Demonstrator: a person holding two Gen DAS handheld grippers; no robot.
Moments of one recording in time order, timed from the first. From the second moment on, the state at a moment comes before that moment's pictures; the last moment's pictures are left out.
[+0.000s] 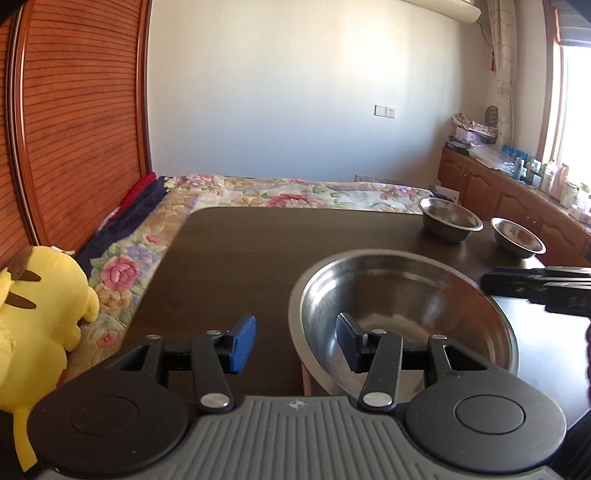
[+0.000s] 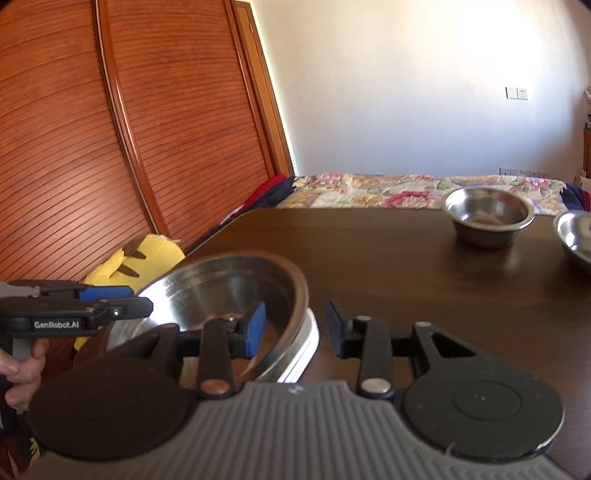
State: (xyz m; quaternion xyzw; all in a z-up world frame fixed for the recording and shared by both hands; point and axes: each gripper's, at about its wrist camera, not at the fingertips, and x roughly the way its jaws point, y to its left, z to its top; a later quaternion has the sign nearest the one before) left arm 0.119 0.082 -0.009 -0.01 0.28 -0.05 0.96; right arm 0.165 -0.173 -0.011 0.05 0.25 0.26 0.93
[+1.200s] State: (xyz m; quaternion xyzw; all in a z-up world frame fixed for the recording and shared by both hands) left arm 0.195 -0.204 0.015 -0.01 0.24 -0.22 0.95; right arm 0.225 -0.403 0.000 0.01 0.20 0.08 0.98
